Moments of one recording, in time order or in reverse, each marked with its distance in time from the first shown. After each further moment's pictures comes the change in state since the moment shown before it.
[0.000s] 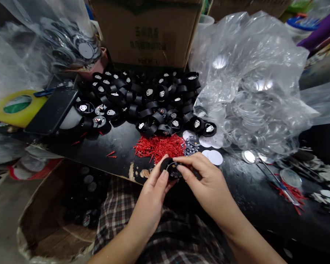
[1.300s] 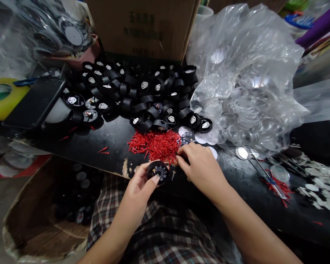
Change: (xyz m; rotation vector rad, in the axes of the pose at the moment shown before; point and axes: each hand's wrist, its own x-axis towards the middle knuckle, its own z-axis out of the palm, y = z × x) left_hand -0.001 0.006 -0.020 0.232 -0.004 0.036; right_hand 0.030 0.030 -0.008 -0.797 -0.124 -0.044
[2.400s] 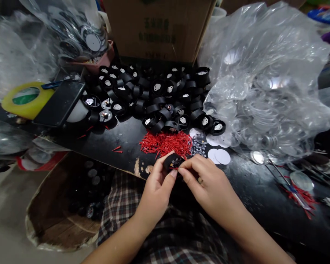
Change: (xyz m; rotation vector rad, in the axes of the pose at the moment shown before) left_hand 0.004 0.003 0.017 0.024 -0.060 0.173; right_hand -0.024 -0.038 -0.013 0.421 0.040 -0.133
